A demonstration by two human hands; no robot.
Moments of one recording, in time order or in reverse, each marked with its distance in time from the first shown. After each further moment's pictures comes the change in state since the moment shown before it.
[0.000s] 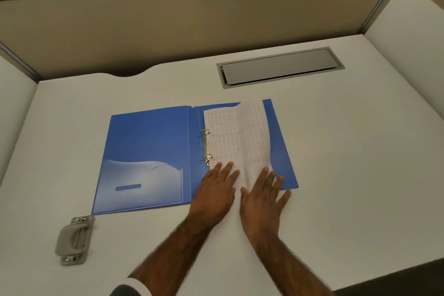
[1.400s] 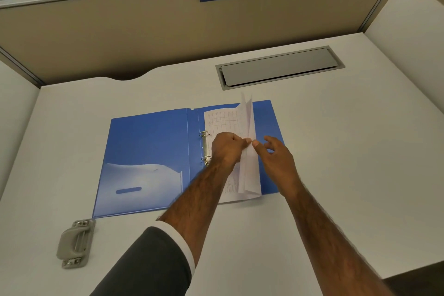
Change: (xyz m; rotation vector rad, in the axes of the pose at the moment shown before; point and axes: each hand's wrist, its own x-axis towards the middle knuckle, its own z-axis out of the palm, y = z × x) left_hand 0.086 0.048 -0.092 -1.054 0.139 -0.565; right_hand 0.090 0.009 -0.093 0.942 -0.175 -0.002
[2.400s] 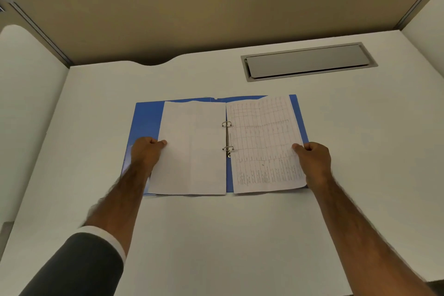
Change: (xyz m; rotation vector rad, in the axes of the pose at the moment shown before) left_hand 0.033 -0.114 -0.226 0.236 0.421 -0.083; right_hand 0.027 0.039 -0.004 -0.014 0.193 0.116
